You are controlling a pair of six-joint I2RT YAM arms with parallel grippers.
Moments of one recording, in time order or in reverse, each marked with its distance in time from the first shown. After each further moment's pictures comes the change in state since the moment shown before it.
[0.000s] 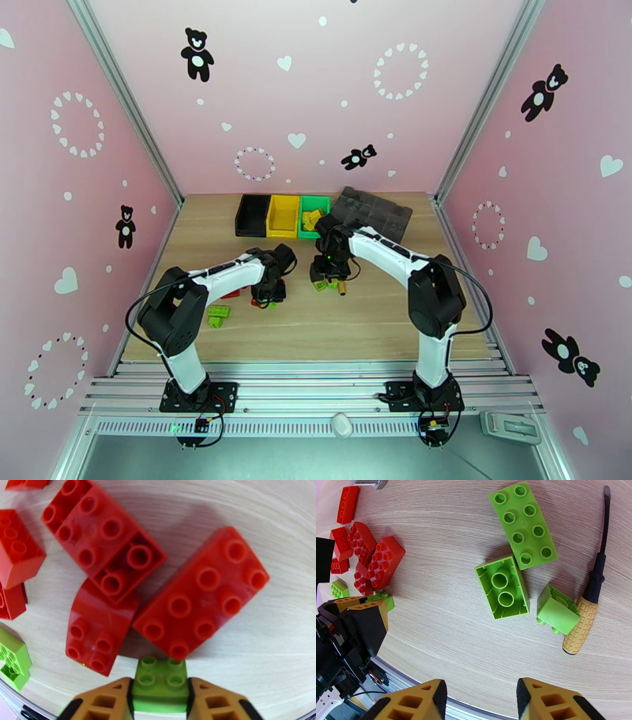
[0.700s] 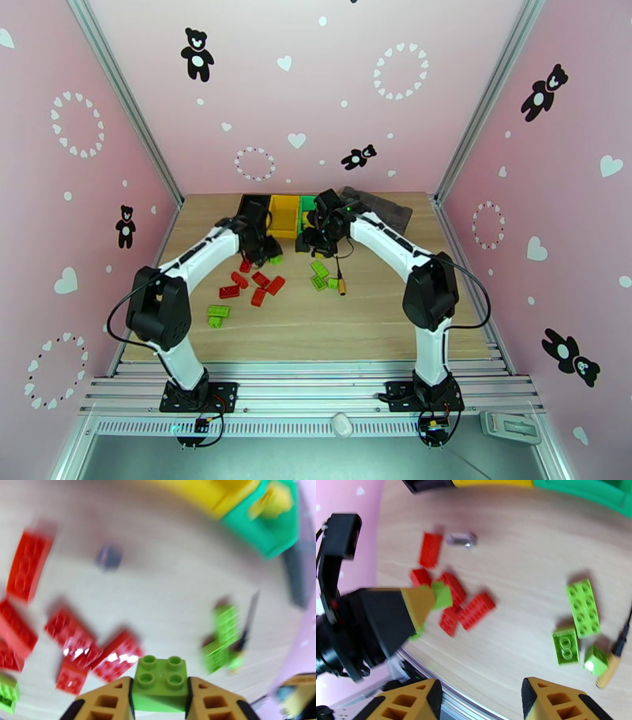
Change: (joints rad) left arm 0.300 0.054 0.362 0.117 0.349 -0.019; right arm -0.060 0.095 0.284 0.125 -0.190 0.131
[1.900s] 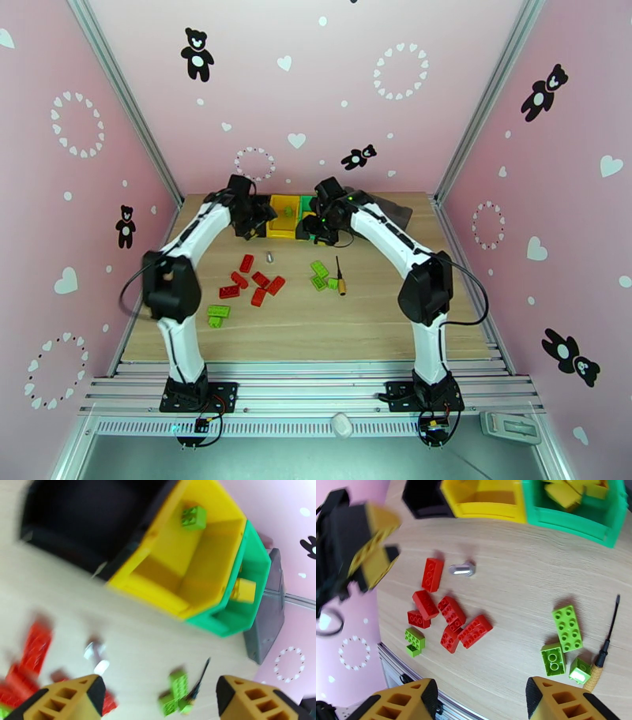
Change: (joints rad) left arm 0.111 0.007 0.138 -0.068 -0.045 -0.024; right arm 0.029 0.048 0.173 -0.117 0.105 -0.061
